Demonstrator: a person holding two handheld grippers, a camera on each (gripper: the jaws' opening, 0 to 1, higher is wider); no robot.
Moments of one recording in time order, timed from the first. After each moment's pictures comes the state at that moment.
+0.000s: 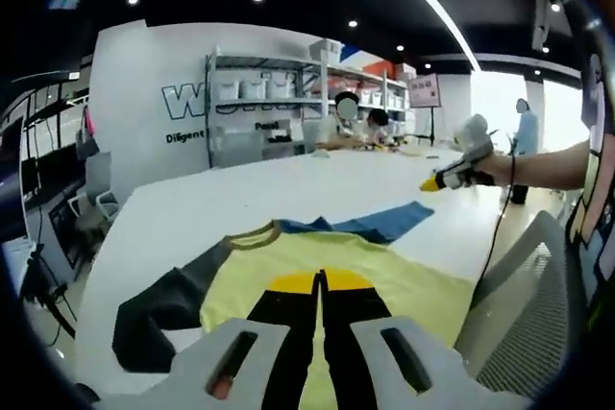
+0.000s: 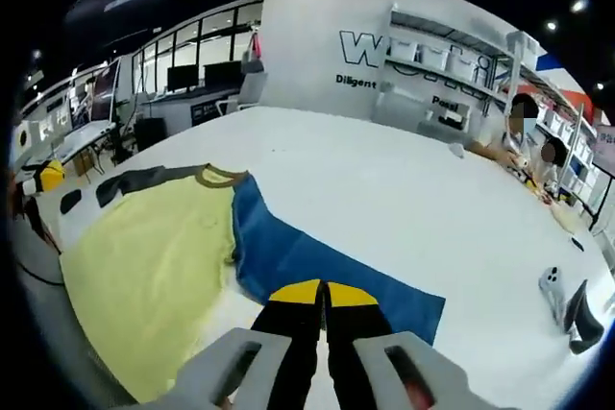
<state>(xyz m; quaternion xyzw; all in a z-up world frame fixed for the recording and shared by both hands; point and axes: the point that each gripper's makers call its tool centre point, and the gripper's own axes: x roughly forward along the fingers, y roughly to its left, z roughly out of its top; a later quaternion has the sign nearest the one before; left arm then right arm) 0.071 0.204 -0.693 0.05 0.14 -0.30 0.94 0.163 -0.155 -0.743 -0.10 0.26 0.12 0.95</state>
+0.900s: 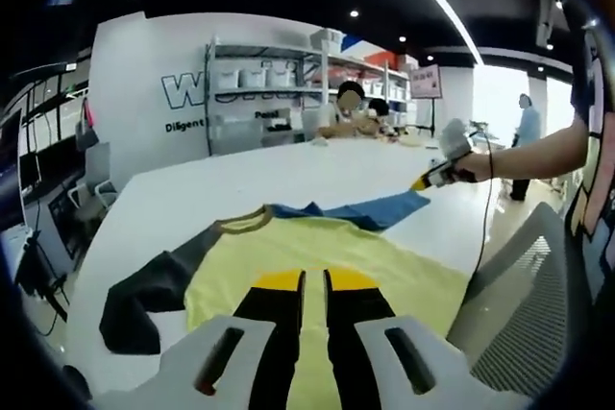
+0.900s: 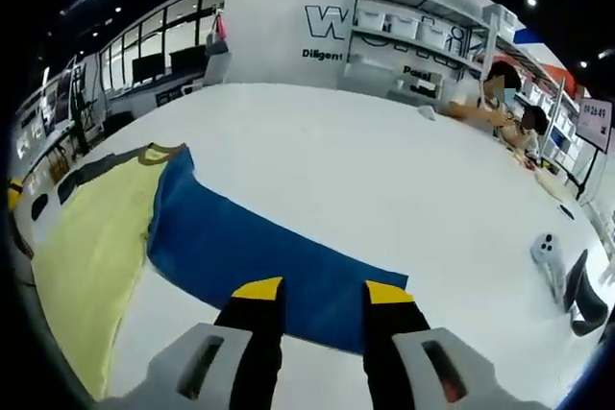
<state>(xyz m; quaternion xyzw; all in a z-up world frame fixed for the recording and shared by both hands) 0.058 0.189 -0.714 0.05 0.16 -0.30 0.94 0.195 -0.222 -0.802 -0.07 0.32 0.07 0.94</state>
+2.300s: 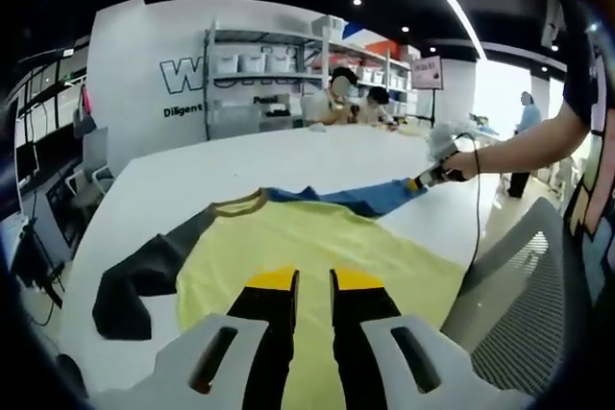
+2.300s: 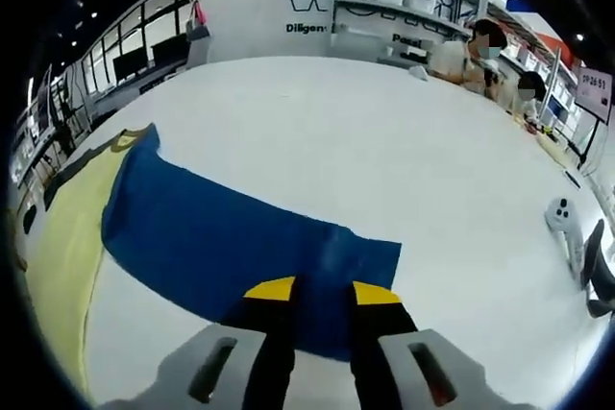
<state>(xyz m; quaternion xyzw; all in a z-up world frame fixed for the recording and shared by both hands) 0.053 0.188 -0.729 0.05 0.20 -0.29 0.93 0.204 -0.243 -0.847 -0.05 0.38 0.05 0.92</state>
